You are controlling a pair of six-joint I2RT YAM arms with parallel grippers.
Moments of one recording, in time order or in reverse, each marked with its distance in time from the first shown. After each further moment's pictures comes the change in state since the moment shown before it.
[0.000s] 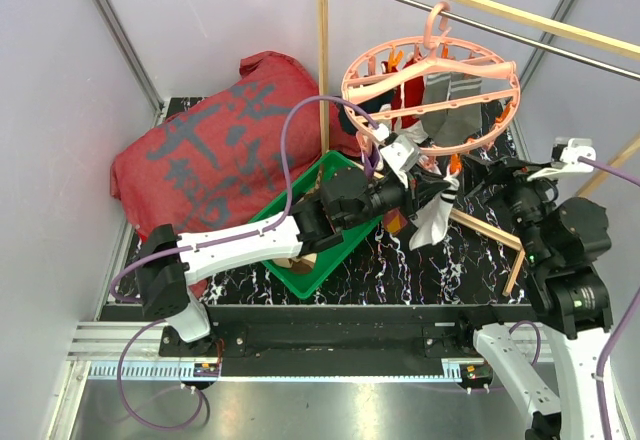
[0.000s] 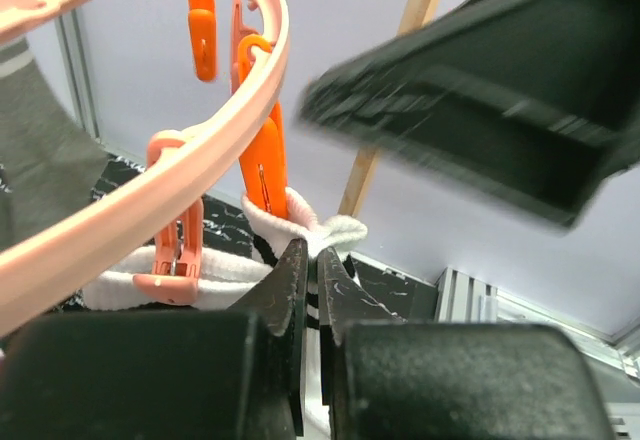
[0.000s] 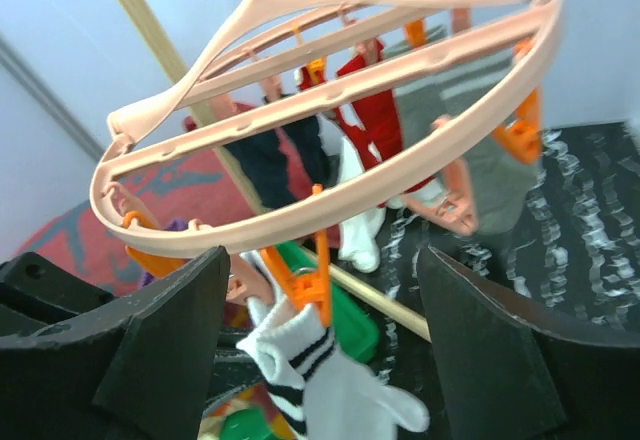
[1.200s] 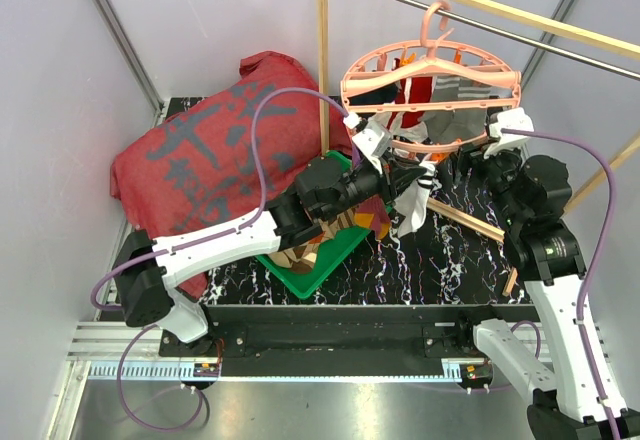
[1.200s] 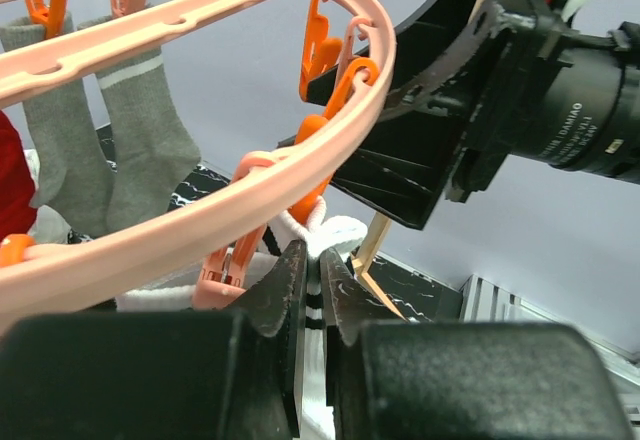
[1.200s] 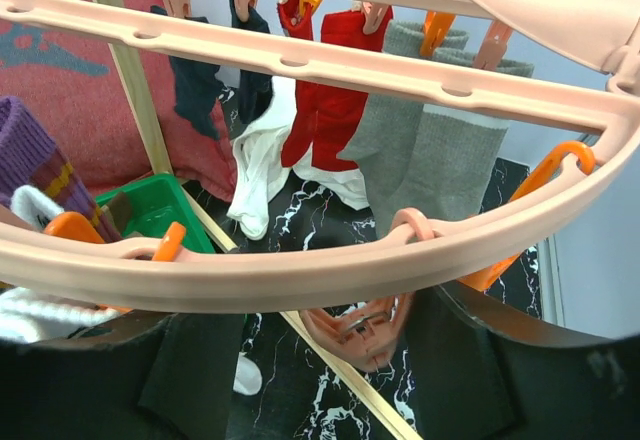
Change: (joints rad) left arm 0.078 -0.109 -0.081 -0.034 0.007 -0.026; right arm 0.000 0.178 -0.011 0.051 -0.049 -0.458
